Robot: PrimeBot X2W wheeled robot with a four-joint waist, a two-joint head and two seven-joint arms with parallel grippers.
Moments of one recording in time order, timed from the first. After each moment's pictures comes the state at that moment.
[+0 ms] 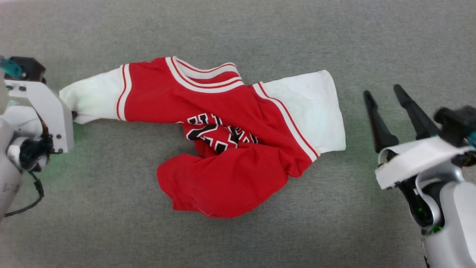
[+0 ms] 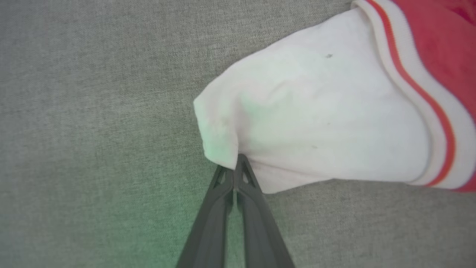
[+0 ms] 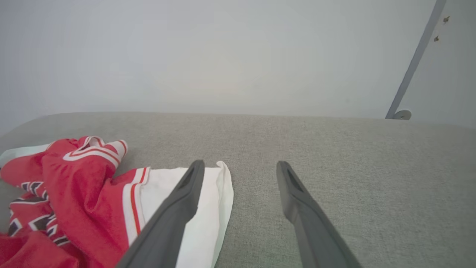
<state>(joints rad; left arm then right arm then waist) -1.06 0.76 -1.03 0.80 -1.18 -0.03 0.42 -0.41 -0.18 0.11 0.08 0.34 0.13 0.06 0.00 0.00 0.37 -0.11</state>
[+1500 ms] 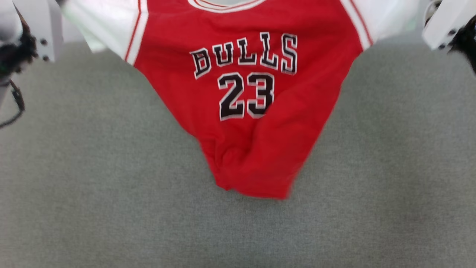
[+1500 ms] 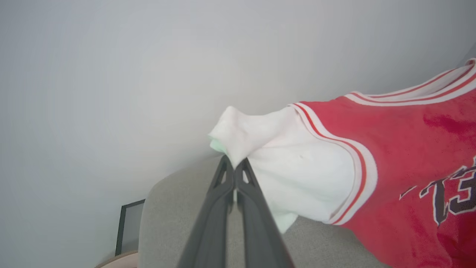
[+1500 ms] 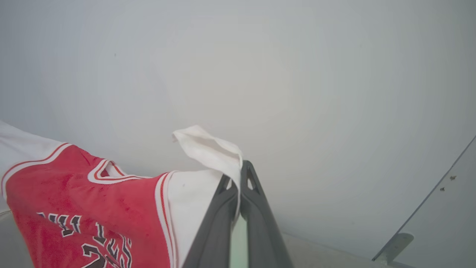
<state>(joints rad) -1.41 0.74 -1.04 0.72 -1.03 -0.07 0.37 -1.09 -0.36 0.28 0.47 0.60 0.13 0.36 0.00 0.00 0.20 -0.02</state>
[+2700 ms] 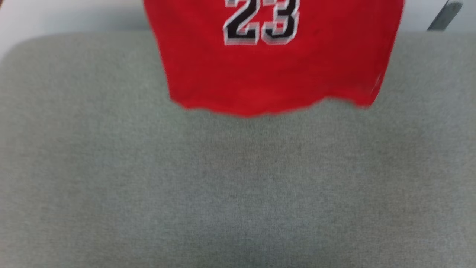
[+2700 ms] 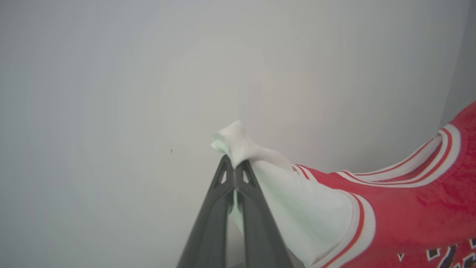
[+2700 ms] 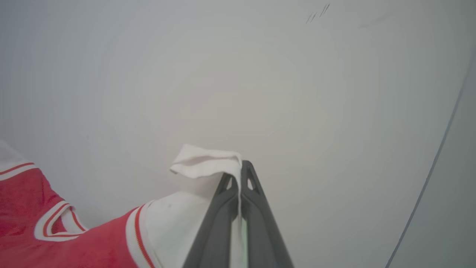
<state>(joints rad) -1.74 0.62 -1.01 0.79 -0.94 -0.10 0.26 -1.49 -0.44 0.51 0.75 0.69 0.13 0.05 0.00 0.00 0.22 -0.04</state>
